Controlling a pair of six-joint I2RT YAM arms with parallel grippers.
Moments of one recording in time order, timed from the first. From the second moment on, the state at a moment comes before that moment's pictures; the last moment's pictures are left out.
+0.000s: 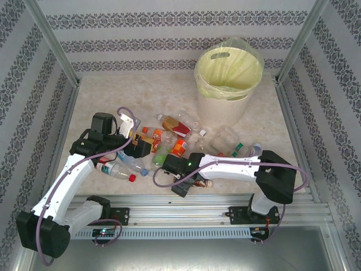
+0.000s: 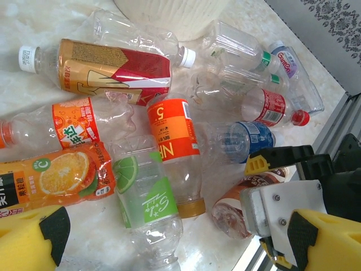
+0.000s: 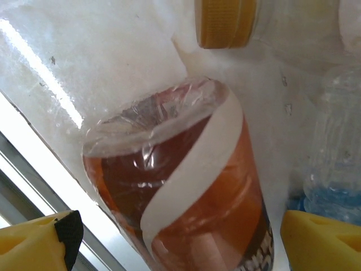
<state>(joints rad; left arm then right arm) -0.22 1.00 0.88 -0.66 0.62 0.06 1.17 1.63 1.04 -0.80 0.11 0.14</state>
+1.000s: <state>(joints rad) -0.22 1.00 0.88 -0.64 0.61 0.04 1.16 1.63 0.99 -0.72 0.12 0.15</state>
